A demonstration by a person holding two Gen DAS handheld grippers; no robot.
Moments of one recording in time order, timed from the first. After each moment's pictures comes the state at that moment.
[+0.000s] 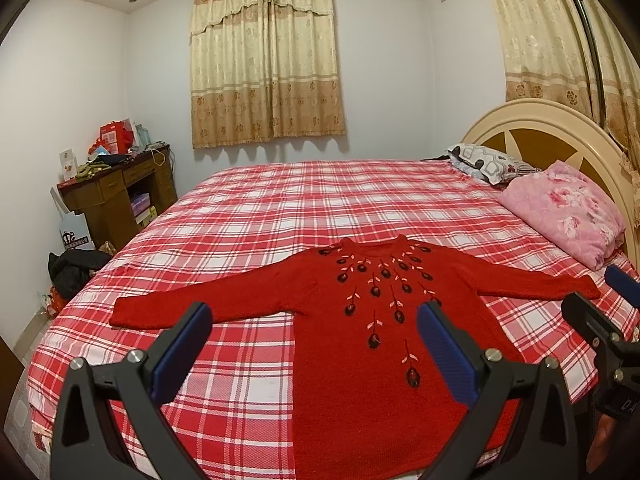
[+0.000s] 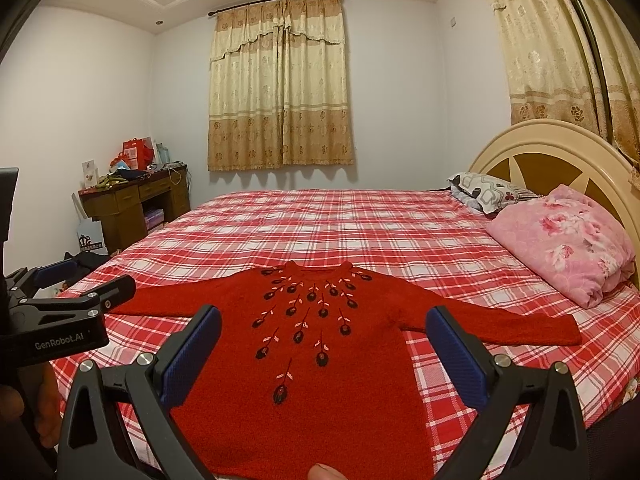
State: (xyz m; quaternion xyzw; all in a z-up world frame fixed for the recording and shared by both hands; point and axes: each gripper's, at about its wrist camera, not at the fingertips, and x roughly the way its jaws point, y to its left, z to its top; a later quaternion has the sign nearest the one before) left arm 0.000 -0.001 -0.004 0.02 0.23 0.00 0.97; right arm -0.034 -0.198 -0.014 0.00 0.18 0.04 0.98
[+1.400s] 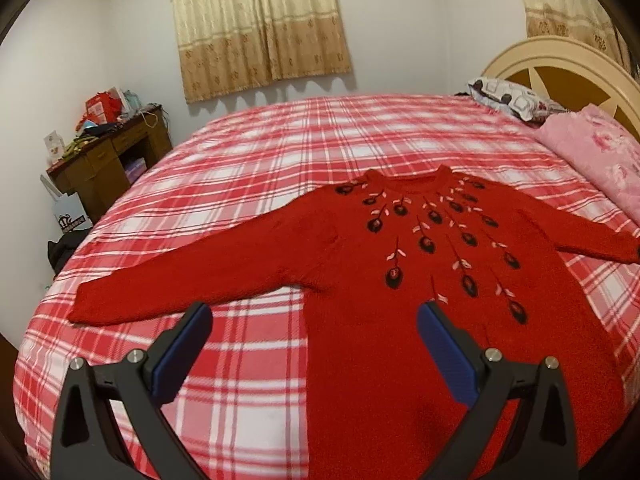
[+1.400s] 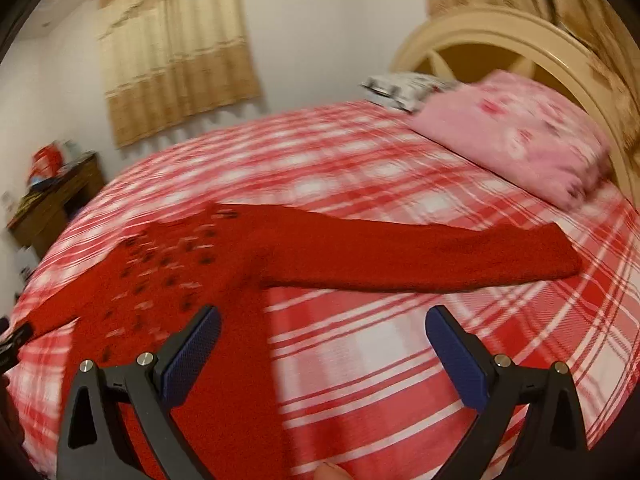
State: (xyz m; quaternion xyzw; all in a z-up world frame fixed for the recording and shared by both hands) left arm 0.124 0.005 -0.098 0.06 0.34 0.02 0.94; right arm 0.100 -0.384 -0.116 0.10 0.32 -0.10 0.94
